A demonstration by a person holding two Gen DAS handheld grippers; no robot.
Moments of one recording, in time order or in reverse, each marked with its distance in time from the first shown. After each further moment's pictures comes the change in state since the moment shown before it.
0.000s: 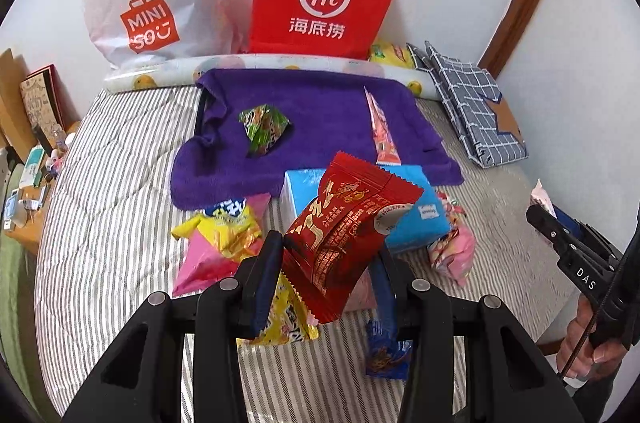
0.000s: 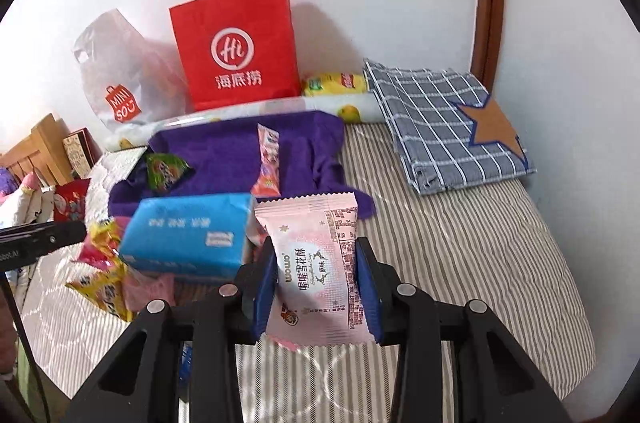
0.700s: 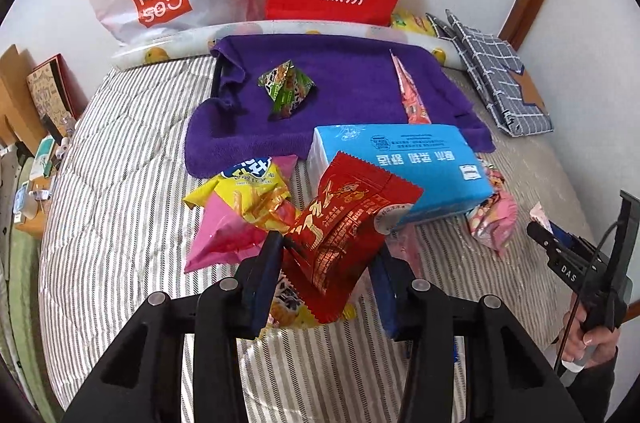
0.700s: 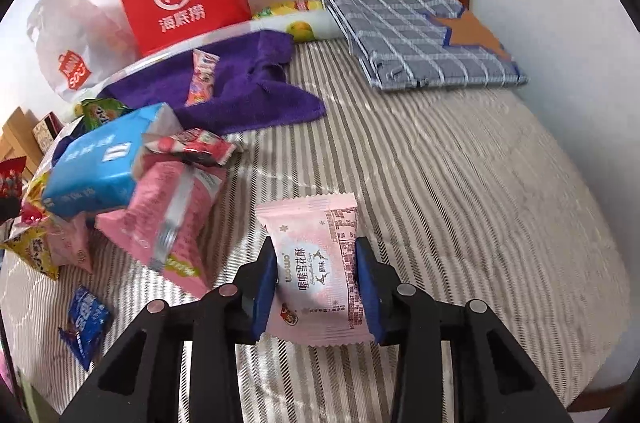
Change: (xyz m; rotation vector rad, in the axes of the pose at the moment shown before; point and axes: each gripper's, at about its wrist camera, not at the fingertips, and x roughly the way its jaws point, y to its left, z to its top) left arm 0.022 0.015 -0.022 0.020 0.071 0.063; right arm 0.053 -0.048 -0.069 0.075 0.141 -0.047
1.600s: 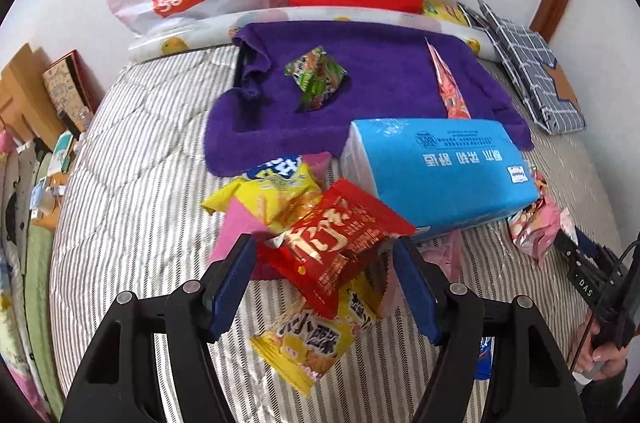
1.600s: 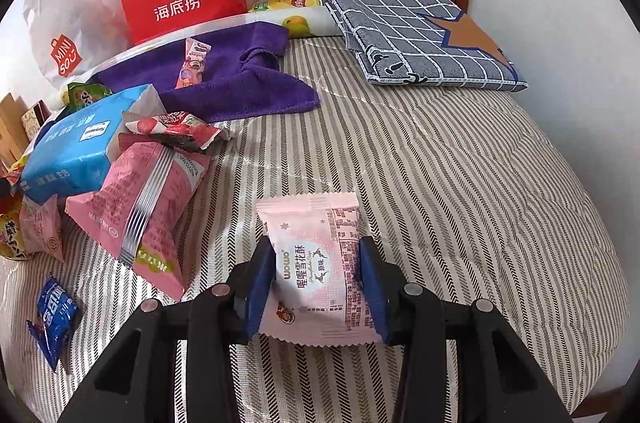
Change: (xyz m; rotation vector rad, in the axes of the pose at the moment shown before) left arm 0.028 0.008 0.006 0.005 0.035 0.109; right arm 0.027 -0.003 -0.013 -0.013 -0.009 -0.050
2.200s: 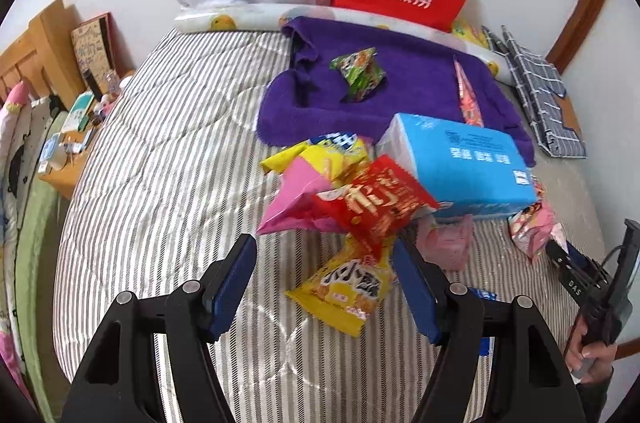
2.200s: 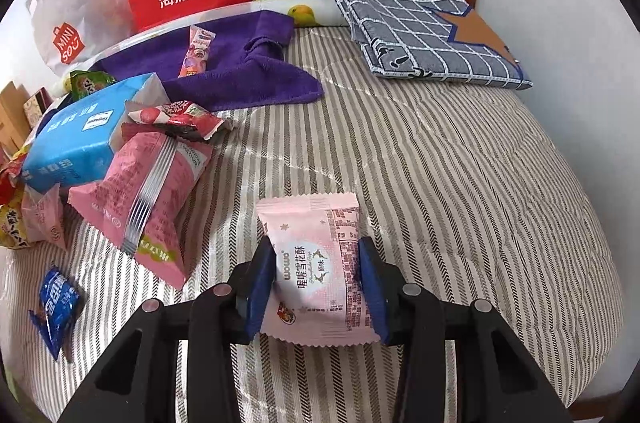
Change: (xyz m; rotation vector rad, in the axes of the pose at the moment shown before) left arm -0.032 0.035 -0.025 -0.132 -0.017 -0.008; right arm -0.001 0.000 0.003 -0.014 0.043 0.004
